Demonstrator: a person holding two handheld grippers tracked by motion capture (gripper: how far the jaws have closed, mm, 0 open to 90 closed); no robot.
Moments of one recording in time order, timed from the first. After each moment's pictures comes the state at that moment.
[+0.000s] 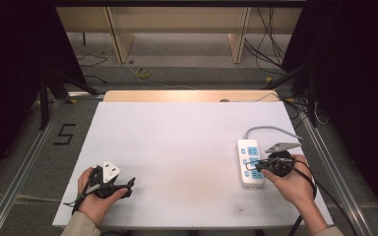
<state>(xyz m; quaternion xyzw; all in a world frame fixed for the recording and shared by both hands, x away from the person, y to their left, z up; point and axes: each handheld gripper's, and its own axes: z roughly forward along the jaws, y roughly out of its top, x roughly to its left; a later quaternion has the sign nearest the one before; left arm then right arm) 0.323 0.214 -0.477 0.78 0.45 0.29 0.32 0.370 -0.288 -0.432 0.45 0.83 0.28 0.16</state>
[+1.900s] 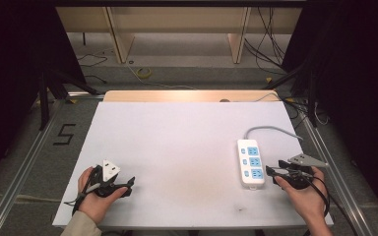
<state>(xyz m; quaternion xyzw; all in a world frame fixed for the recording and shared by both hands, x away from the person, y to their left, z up) 0.328 0.217 -0.482 0.78 0.46 0.28 0.32 0.346 -0.333 -0.463 0.49 0.75 0.38 0.24</state>
